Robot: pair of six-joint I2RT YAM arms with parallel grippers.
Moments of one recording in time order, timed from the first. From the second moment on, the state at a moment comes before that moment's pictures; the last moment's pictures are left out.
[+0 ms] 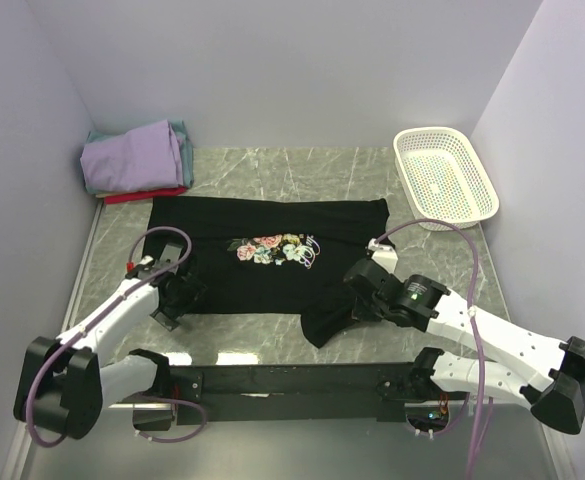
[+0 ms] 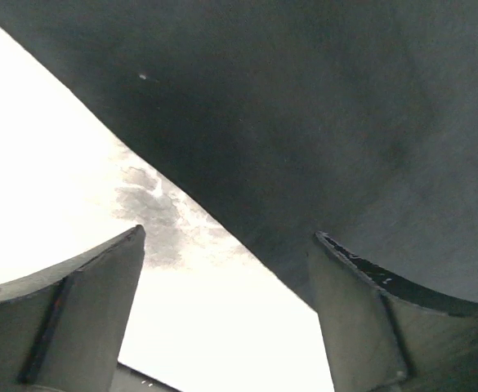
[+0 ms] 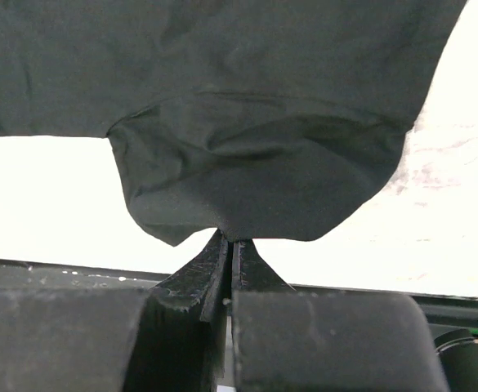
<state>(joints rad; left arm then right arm) -0.29 1.13 0.58 -0.77 -0.22 -1.19 0.93 0.96 0.77 -0.90 0.34 0.95</state>
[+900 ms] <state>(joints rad) -0.29 1.19 0.54 -0.68 -0.45 -1.33 0.87 0.95 0.86 -0.92 0.37 0.87</state>
